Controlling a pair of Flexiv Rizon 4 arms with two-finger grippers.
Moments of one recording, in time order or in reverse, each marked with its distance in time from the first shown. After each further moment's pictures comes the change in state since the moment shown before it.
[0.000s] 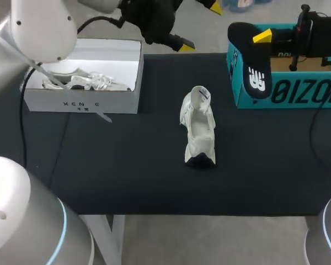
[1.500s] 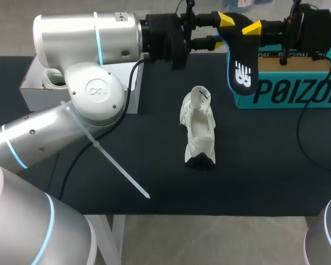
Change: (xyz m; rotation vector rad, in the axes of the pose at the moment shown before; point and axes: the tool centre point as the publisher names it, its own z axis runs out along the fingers) left arm -0.011 0.011 0.060 0.029 -0.482 0.017; right arm 0.024 -0.011 0.029 -0.004 0.013 -0.025
